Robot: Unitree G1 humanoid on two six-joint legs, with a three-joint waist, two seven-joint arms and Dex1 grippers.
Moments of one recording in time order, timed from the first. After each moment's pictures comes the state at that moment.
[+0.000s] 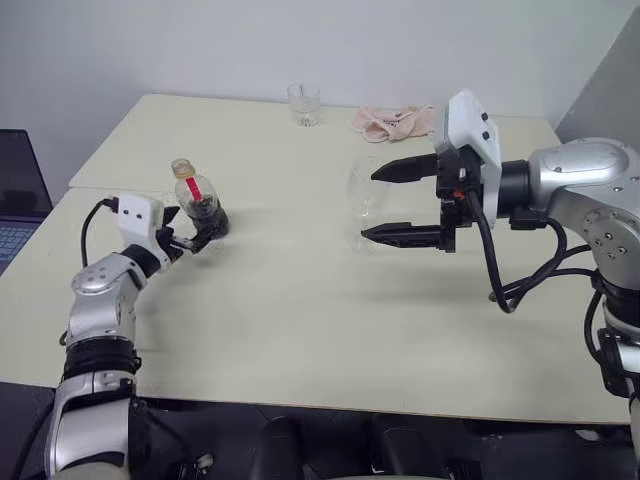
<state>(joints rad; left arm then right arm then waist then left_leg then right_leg) -0.58 0.64 0.26 0.66 -0.25 0.03 -0.72 -0.96 -0.76 0.12 -0.41 0.65 1.01 0.93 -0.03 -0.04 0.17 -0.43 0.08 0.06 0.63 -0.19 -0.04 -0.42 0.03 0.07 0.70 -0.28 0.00</state>
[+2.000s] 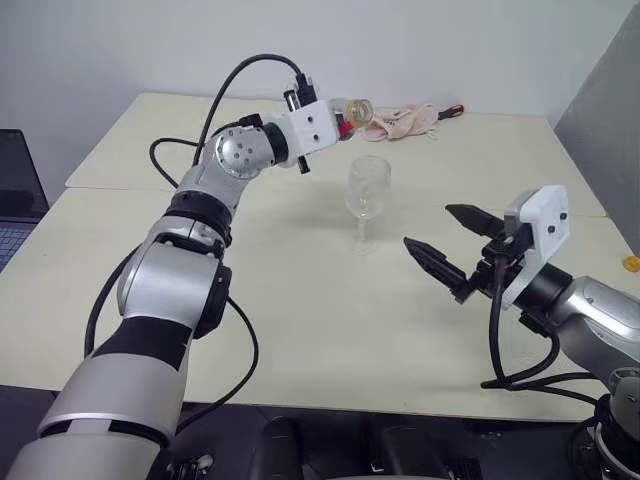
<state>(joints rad) -1.39 0.40 -0.24 1.30 0.39 -0.65 -0.51 -0.29 -0.53 -0.31 -0.93 0.85 1.10 0.22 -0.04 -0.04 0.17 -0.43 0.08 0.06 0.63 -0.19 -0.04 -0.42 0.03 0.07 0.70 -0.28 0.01</state>
